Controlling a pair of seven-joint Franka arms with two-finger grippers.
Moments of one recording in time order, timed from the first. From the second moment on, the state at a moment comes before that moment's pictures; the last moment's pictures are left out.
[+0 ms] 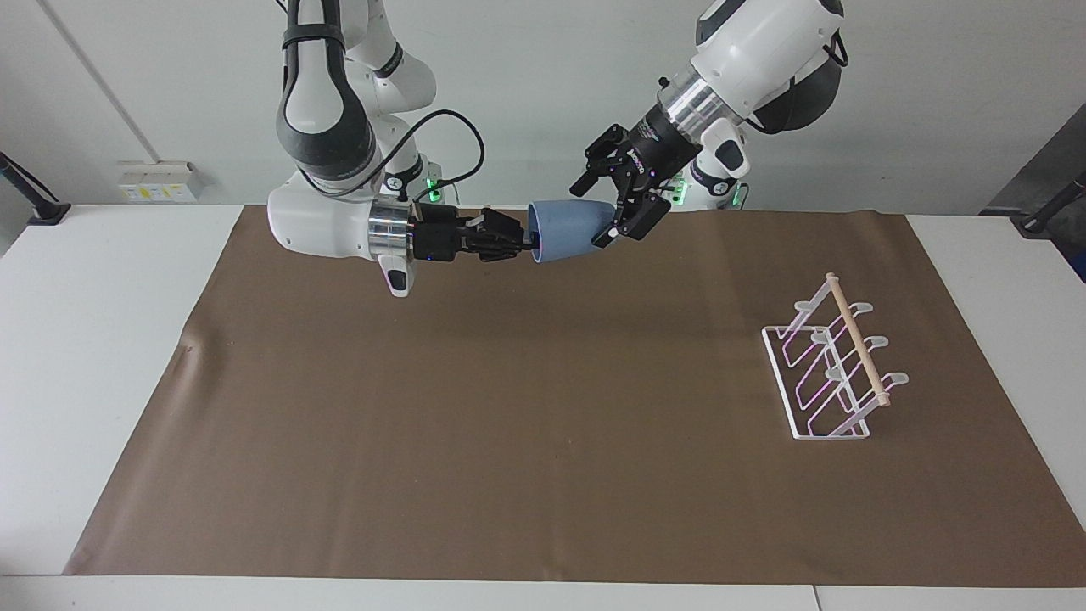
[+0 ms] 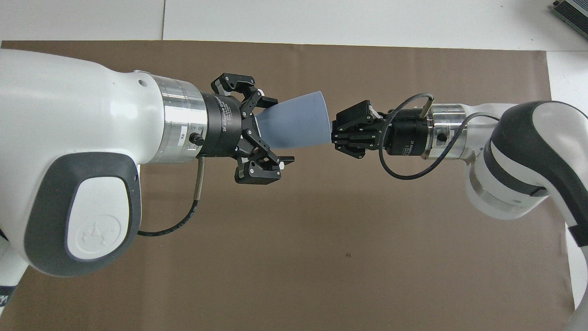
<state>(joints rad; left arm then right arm) -0.29 0.06 -0.25 -1.58 -0.57 2.08 -2.16 0.19 0.13 0.00 -1.89 1.57 1.81 -0.09</state>
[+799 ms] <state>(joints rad) -0.29 0.06 -0.25 -1.62 -0.56 2.13 -2.16 0.19 0.13 0.00 -1.89 1.57 1.81 -0.08</state>
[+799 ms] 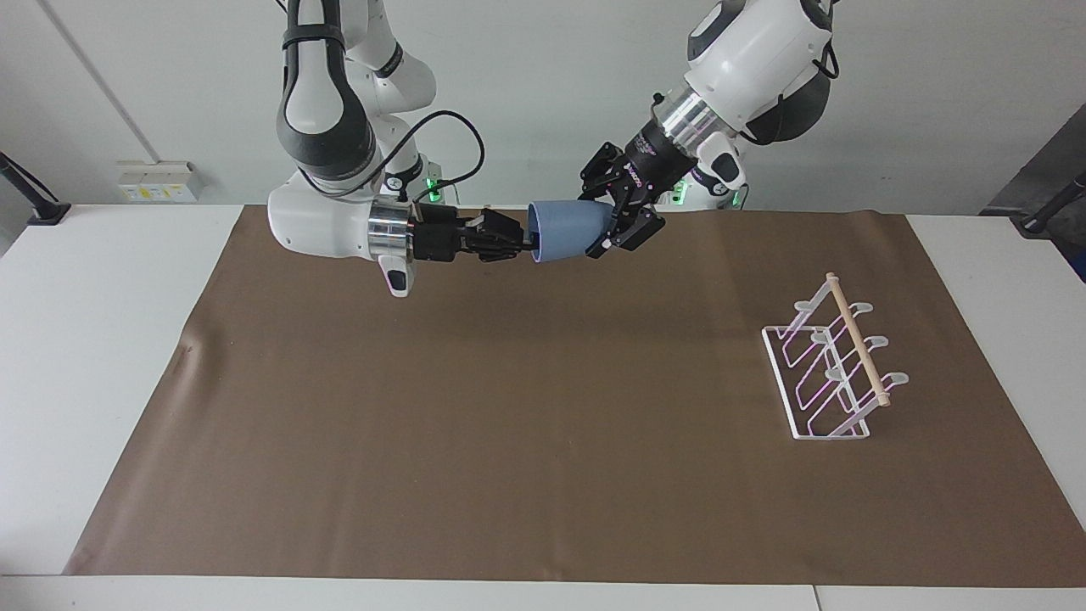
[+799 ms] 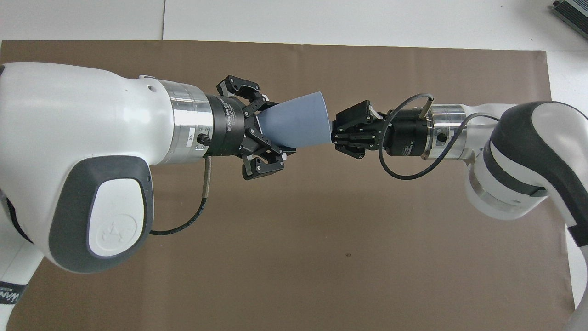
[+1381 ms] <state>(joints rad) -0.29 0.06 -0.24 -1.62 -0.55 2.13 -2.16 0.19 0.13 0.00 -1.89 1.57 1.81 -0.07</state>
